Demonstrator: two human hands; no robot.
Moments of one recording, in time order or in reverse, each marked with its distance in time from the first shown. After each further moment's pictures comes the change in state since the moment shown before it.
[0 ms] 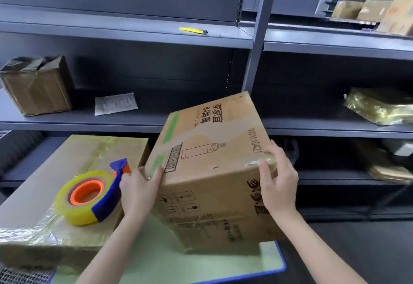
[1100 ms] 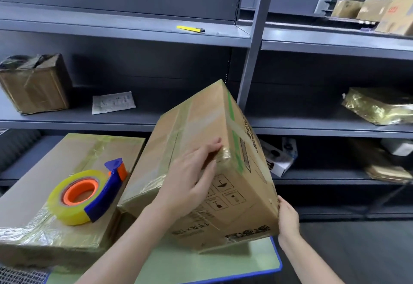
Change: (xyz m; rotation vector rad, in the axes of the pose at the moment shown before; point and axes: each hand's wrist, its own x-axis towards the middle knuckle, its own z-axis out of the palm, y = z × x) left_hand -0.070 0.094 -0.025 -0.180 -0.341 0.948; right_hand -0.050 0.106 0.001 0.239 0.047 1.193
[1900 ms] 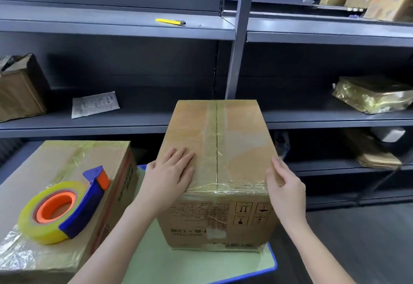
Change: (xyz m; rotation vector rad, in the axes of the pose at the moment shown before) left_hand 0.019 -0.059 0.027 0.523 -0.343 -0.322; right_hand -0.041 -0.074 -0.012 -0.298 -0.037 -0.773
